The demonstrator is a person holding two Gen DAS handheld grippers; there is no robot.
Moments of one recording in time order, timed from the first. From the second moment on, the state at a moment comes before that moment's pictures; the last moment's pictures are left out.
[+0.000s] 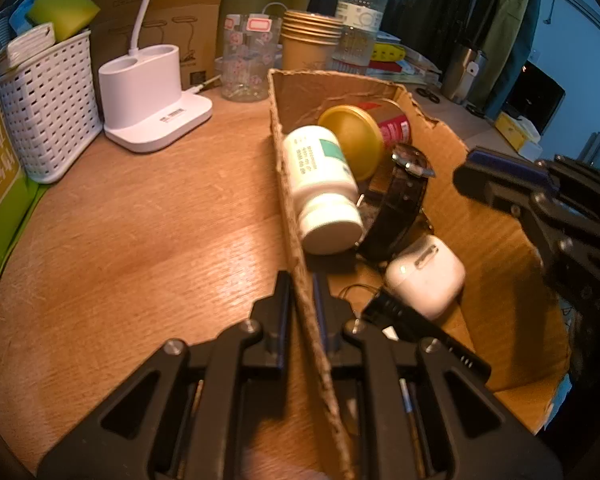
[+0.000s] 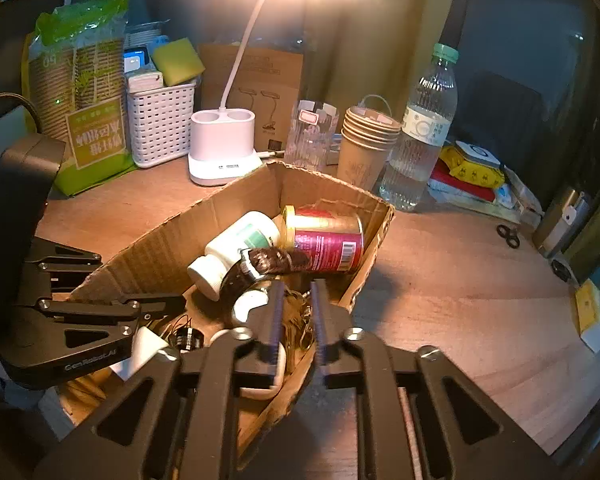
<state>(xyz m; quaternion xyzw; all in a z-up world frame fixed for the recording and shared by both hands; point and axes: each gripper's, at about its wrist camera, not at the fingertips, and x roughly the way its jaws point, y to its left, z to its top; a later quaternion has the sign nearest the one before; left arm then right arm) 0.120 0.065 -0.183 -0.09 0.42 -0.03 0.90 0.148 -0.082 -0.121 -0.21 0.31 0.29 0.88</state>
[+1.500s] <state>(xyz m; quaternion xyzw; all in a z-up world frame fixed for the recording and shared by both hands) 0.070 0.032 -0.109 -0.02 0.29 0.01 0.96 0.088 -0.156 -0.048 -0.11 0.26 0.22 0.93</state>
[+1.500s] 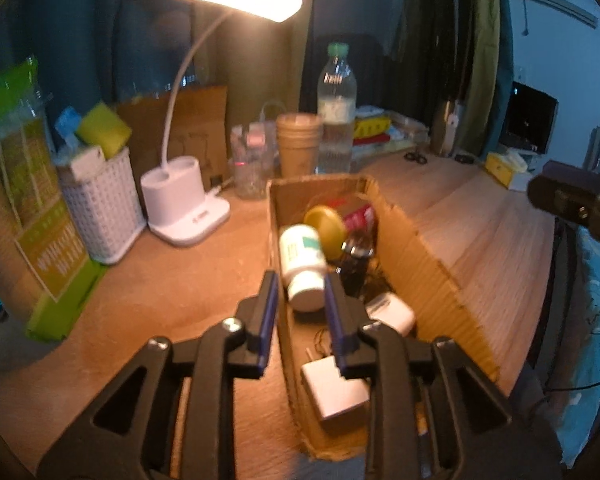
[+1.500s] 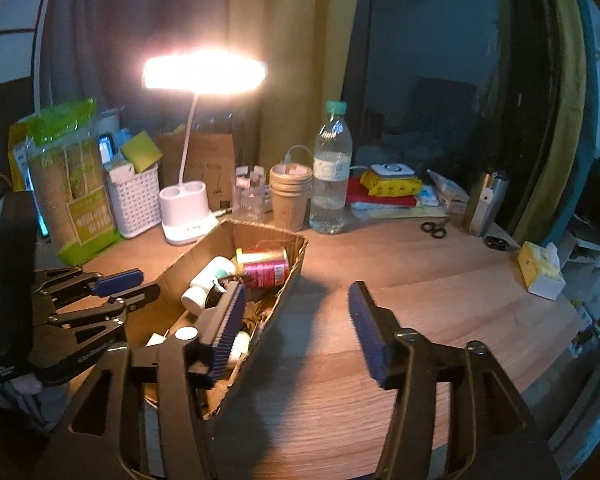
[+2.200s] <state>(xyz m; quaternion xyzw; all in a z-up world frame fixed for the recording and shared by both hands) 0.014 -0.004 -0.023 -0.03 0.16 0.01 0.99 0.057 -0.199 -0.007 -0.07 0.18 0.17 0.97</state>
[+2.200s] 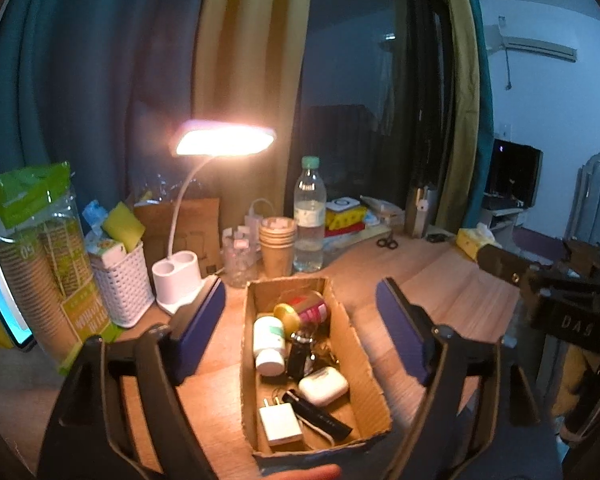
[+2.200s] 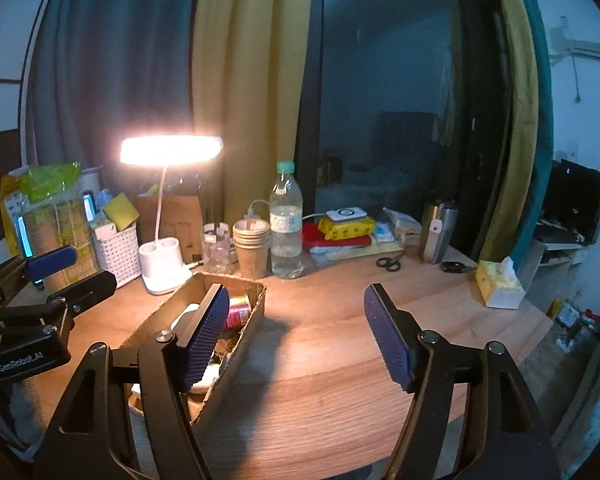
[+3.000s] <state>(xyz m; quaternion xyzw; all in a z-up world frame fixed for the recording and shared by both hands) -0.005 -0.013 -0.005 -0.02 0.12 0.02 0.99 0.043 -0.217 0.007 -0.04 0.15 0.14 0.98</state>
